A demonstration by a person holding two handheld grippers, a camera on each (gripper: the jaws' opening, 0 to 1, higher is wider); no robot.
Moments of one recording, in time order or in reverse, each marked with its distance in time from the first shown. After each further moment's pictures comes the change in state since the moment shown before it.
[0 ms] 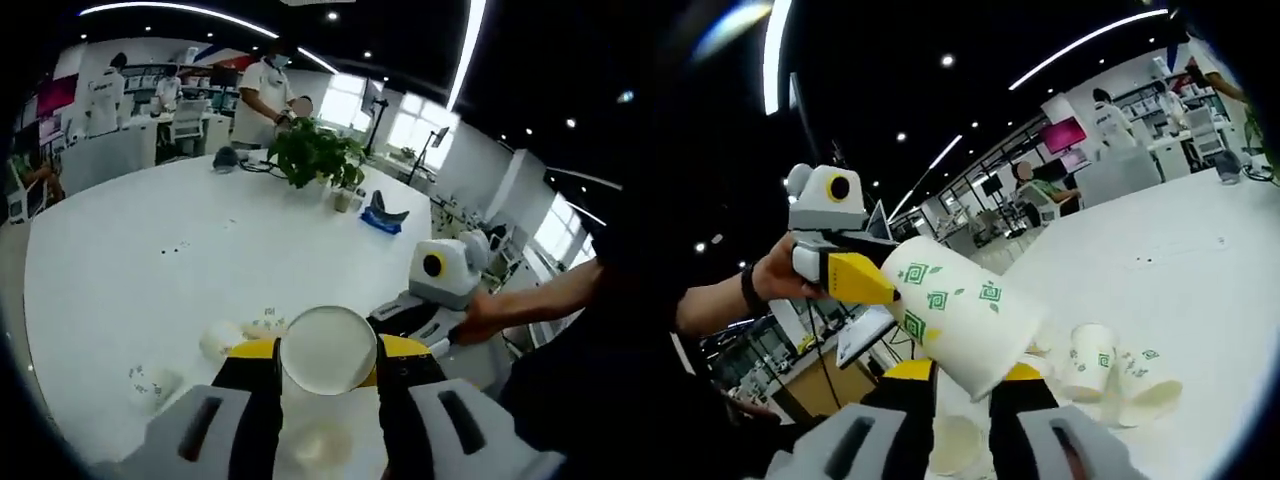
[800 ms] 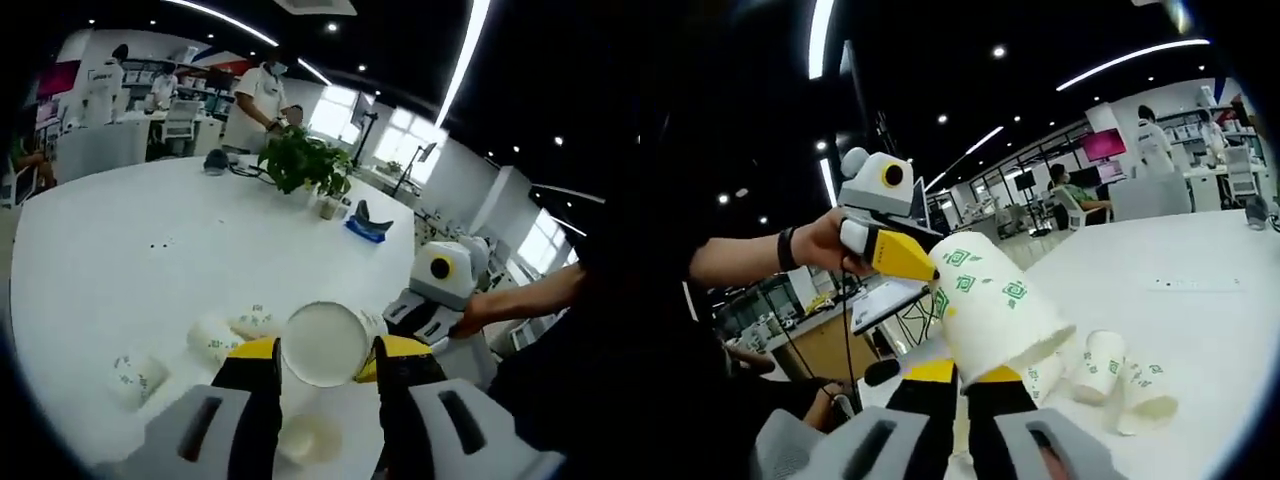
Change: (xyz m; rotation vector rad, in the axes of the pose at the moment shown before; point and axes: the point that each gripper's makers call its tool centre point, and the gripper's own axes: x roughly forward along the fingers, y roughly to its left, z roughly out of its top) left arm -0.007 -0.007 -0.013 0.013 -0.019 -0.038; right arm -0.010 0.031 -0.013 -0.160 0.081 0.079
